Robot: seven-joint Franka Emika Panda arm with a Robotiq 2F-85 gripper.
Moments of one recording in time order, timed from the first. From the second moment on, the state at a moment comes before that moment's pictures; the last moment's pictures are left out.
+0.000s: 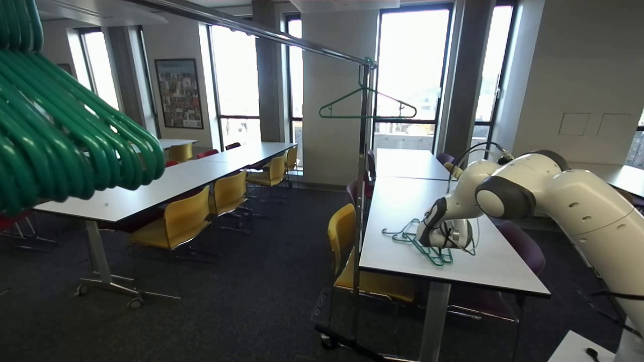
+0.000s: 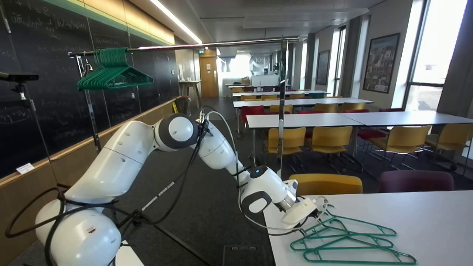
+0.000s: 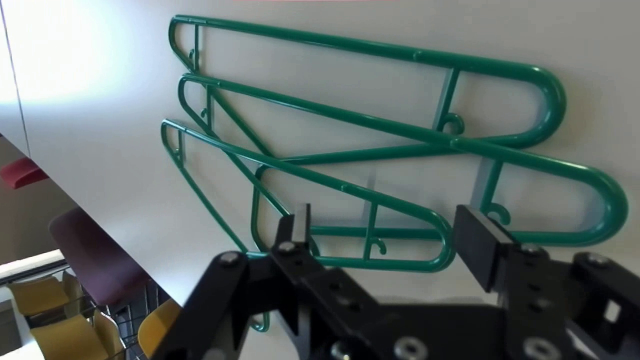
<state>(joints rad) 0.18 0.80 -0.53 -1.94 0.66 3.27 -1.64</state>
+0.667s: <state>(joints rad) 0.19 0.53 -0.47 -2.02 0.69 3.03 -1.54</state>
